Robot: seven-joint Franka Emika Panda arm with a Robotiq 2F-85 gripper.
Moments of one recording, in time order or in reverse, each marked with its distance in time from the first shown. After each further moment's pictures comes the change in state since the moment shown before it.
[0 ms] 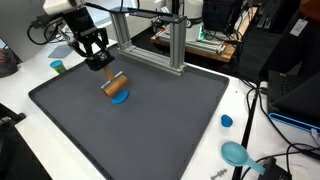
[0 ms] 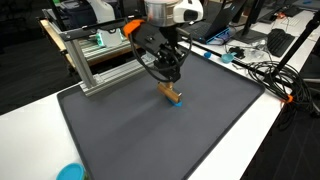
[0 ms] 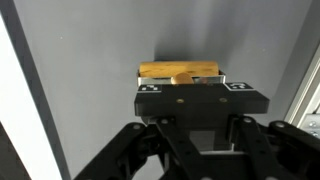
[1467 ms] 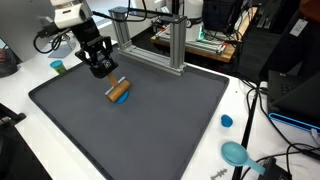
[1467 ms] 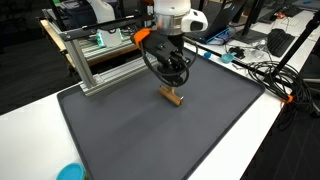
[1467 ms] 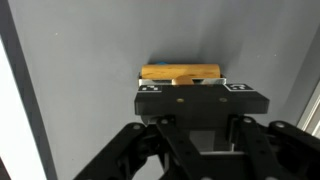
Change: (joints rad) arm 0.037 0.036 0.001 -0.016 -0.055 0.067 0.026
